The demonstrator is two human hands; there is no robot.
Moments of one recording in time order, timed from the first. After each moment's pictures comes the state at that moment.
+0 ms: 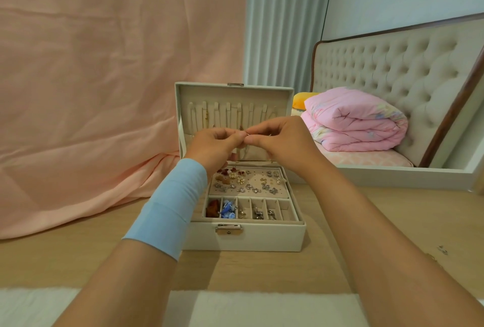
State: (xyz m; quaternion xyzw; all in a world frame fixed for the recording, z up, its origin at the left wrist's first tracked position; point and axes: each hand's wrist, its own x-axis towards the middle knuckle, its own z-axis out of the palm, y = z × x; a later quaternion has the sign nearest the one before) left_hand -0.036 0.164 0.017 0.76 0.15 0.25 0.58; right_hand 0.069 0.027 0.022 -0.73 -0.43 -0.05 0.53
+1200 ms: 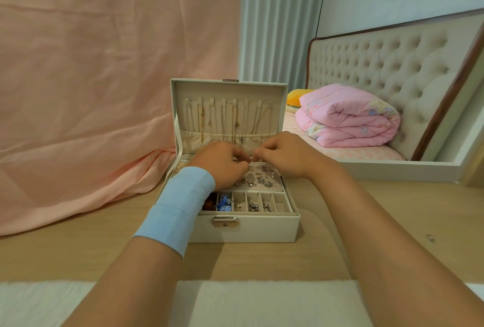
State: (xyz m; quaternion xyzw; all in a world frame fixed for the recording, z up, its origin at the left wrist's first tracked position) left_hand -0.024 0.164 -0.008 0.95 0.11 0.15 0.24; right_hand 0.080 0.009 0.008 -0.86 -0.41 0.00 0.31
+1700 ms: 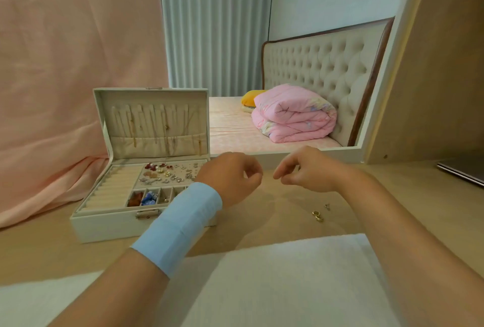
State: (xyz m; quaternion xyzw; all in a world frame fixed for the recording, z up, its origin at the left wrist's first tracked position) left_hand -0.026 0.007 0.003 0.96 -0.01 0.15 0.22; right_hand 0.065 -0.187 0.019 -0.91 -0.33 0.04 0.25
